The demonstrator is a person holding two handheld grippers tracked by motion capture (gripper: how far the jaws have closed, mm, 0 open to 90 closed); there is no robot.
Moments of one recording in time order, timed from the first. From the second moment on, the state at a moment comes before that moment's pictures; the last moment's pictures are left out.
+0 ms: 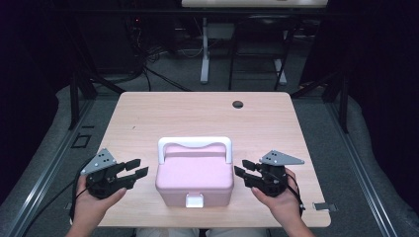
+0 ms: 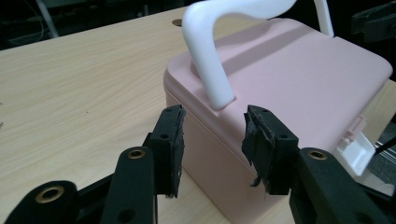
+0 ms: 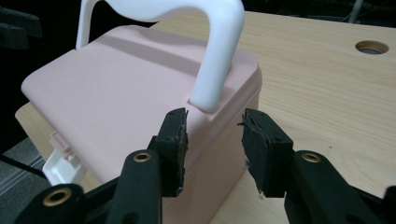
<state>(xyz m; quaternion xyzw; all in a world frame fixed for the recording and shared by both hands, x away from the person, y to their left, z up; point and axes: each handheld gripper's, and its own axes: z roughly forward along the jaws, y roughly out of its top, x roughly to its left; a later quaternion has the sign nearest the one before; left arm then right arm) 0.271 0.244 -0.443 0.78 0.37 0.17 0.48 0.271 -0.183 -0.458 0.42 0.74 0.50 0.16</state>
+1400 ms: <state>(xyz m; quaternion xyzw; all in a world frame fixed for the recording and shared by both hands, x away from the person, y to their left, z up) 0.306 0.268 -0.490 0.75 0.44 0.18 0.45 0.306 -0.200 -0.502 0.48 0.70 0.49 0.21</state>
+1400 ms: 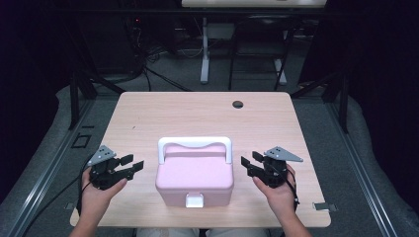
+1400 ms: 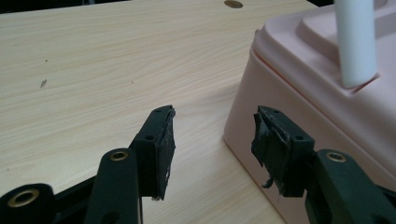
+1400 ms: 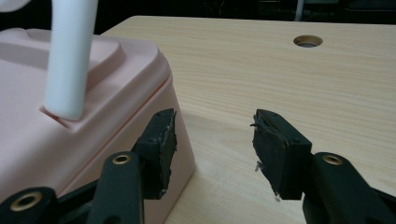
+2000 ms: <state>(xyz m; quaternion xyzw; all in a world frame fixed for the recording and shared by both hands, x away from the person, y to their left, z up) 0.311 0.263 -0.516 0.75 0.45 0.18 0.45 0.311 -0.194 -0.525 0.47 0.71 0.47 0.23</state>
